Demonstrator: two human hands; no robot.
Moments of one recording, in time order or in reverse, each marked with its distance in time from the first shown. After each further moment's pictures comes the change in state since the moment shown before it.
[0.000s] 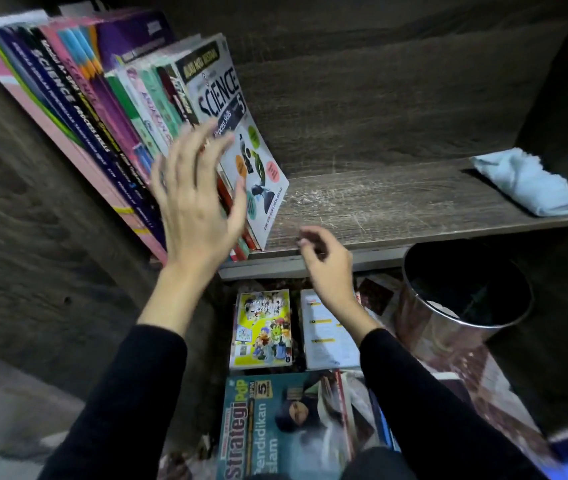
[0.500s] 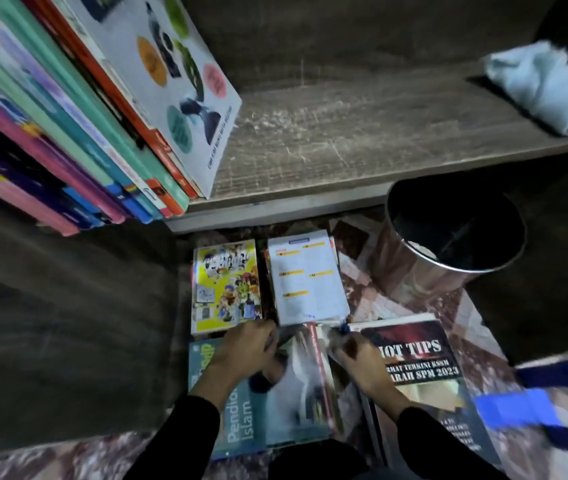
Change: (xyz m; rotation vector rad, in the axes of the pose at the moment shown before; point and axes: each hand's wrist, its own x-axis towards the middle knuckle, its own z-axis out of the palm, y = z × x) left_hand -0.273 0.026 0.095 -0.215 -1.432 -0.052; right_hand -0.147 0.206 -0.086 -0.544 -0.226 0.710
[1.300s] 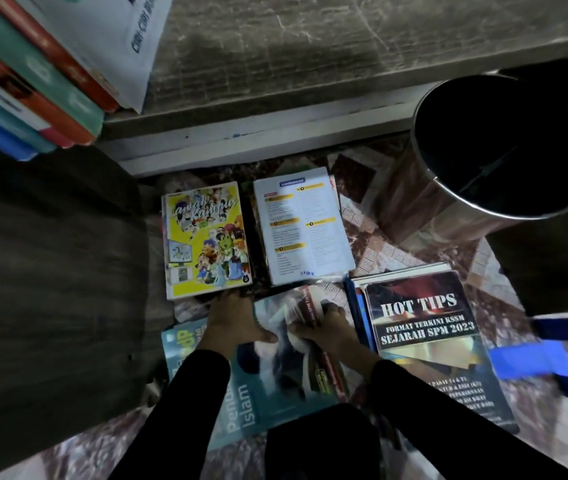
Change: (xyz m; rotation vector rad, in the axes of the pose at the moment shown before) left_hand 0.041 -0.043 0.083 0.082 -0.317 -0.212; right_hand 0.036 0.015 0.074 -0.061 -0.209 0.301
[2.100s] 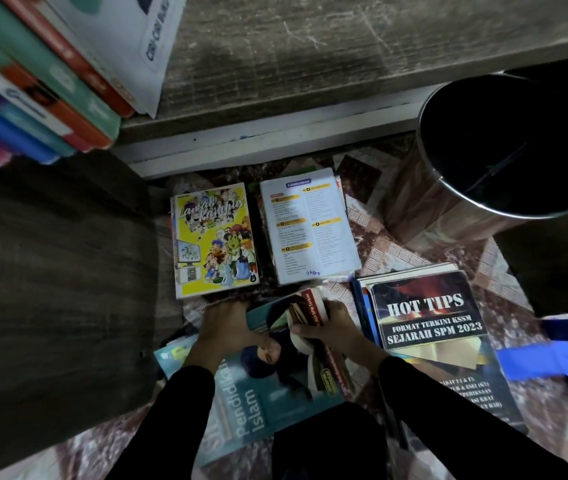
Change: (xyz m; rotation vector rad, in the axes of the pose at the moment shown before) left_hand -0.025 -0.015 -0.004 -0.196 -0.017 -0.052; right_hand 0.033 0.030 0.016 0.168 -0.094 -0.087
